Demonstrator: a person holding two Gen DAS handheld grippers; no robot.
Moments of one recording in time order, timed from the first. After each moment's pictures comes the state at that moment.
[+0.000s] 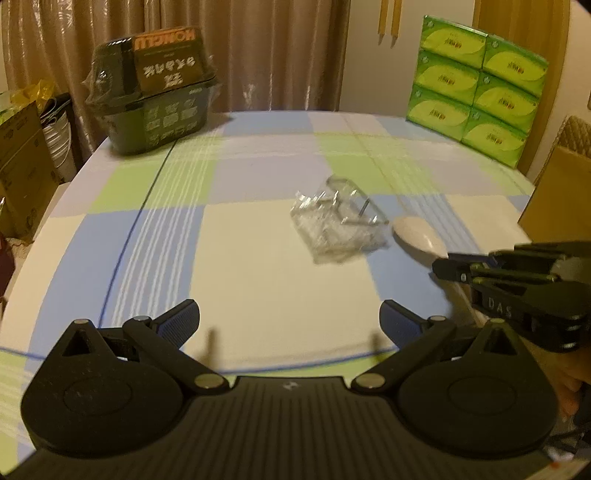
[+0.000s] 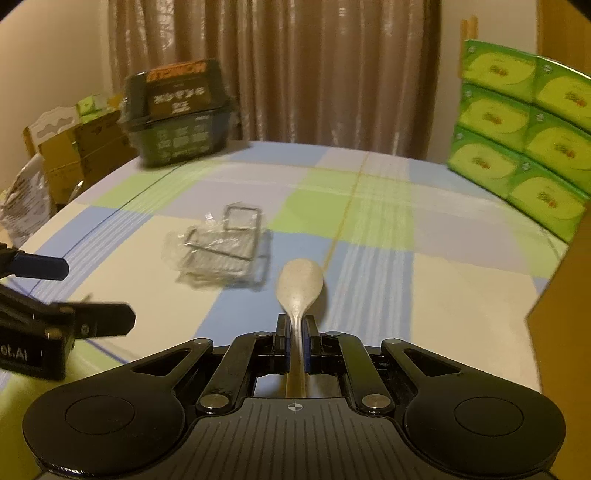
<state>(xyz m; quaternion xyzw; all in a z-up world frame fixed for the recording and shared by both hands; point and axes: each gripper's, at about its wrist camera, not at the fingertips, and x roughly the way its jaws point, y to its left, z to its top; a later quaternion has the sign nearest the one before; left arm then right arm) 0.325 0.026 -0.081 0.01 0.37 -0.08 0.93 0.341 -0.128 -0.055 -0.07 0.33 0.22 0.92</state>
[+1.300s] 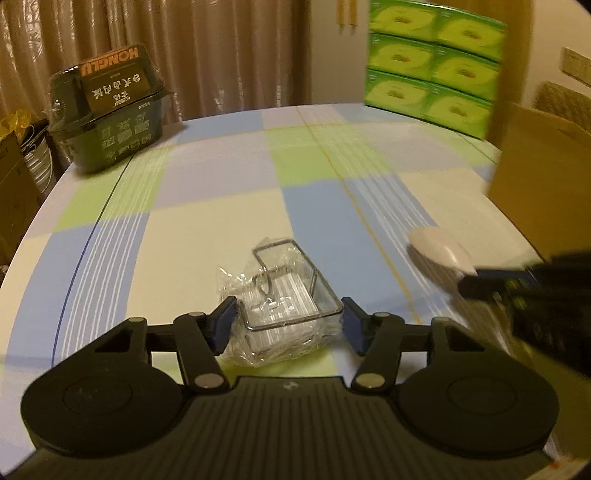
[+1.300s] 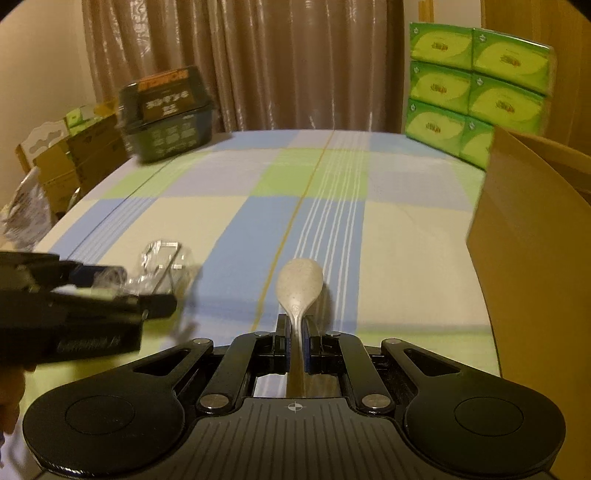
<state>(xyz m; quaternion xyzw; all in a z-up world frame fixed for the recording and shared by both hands) 0.291 -0.027 -0.085 0.06 0.37 -0.10 0.92 0.260 -0.180 -0.038 -0.03 0.36 0.20 0.91</state>
